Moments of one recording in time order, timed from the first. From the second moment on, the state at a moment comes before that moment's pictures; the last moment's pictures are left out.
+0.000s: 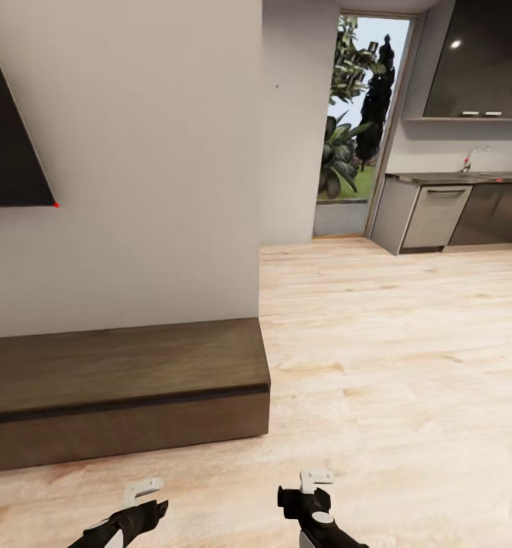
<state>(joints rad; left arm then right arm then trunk) -0.49 0.08 0.05 -0.19 0.21 0.02 -0.11 -0.47 0.17 0.40 -0.29 -0.36 -0.07 -0.25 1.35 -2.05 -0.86</state>
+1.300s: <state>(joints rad) -0.49 0.08 0.05 -0.19 0.21 0.02 -0.11 -0.47 0.17 0.40 -0.29 -0.36 -0.07 -0.25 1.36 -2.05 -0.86</state>
